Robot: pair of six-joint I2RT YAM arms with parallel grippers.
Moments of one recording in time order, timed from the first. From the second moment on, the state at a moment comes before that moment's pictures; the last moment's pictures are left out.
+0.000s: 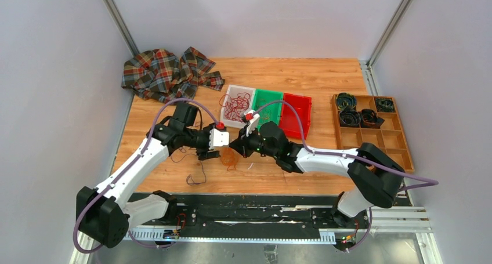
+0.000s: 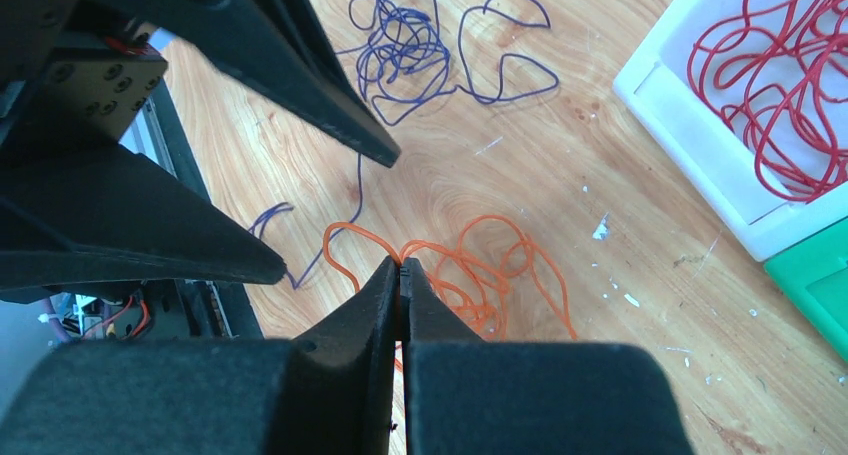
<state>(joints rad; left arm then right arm) -0.41 1.10 0.85 -0.73 0.68 1.12 0.97 1.53 0.74 0.50 -0.14 0.32</state>
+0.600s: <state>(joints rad) -0.42 1.12 0.88 -0.56 0.79 0.49 0.97 1.43 0.72 0.51 -0.14 0.35</state>
